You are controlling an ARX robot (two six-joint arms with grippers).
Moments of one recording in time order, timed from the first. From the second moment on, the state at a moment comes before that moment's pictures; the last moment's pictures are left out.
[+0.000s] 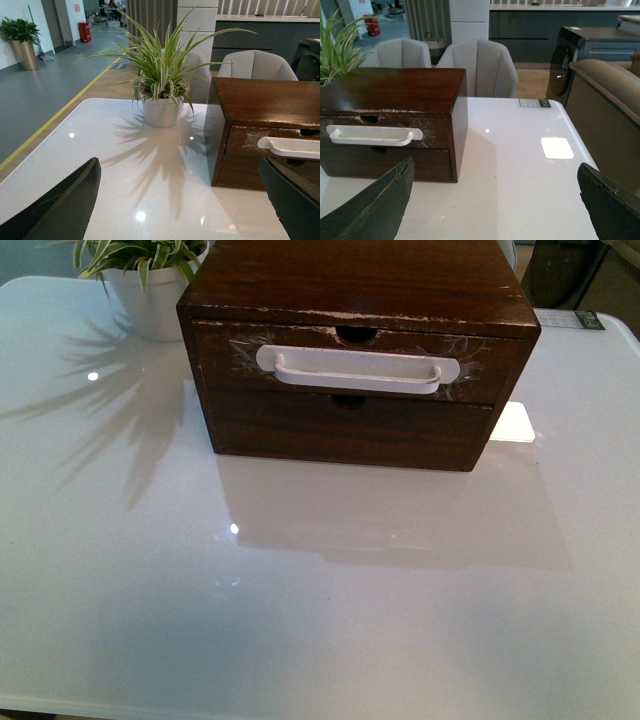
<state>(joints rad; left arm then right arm) 0.00 0.01 0.01 0.00 0.00 -0.01 0.00 0.01 0.02 0.00 0.00 -0.01</state>
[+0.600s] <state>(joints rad) 0.00 0.01 0.01 0.00 0.00 -0.01 0.00 0.01 0.02 0.00 0.00 -0.01</state>
